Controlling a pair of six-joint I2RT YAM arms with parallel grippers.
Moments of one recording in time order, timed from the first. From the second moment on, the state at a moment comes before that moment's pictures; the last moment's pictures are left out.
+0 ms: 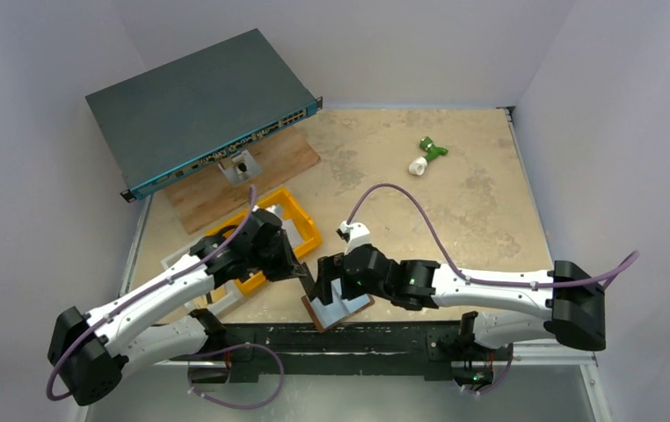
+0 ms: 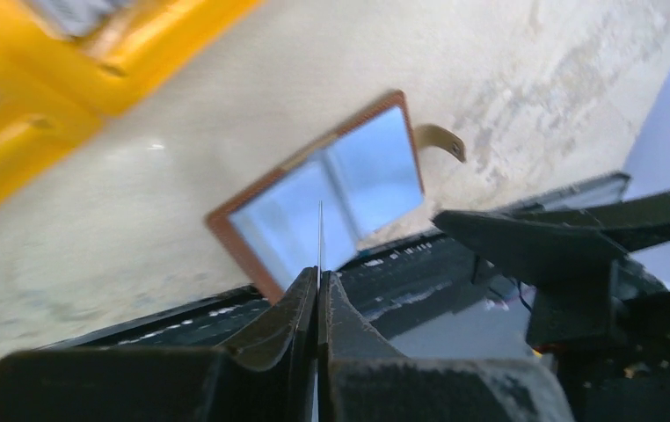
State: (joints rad) left arm -0.76 1.02 0.70 -0.58 0.17 -1.03; right arm 1.25 1.25 0.74 -0.20 0.24 0.81
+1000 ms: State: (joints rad) left arm -0.54 1.33 1.08 -1.22 -0.51 -1.00; right arm 1.05 1.06 0.61 -0.16 0.16 0.83
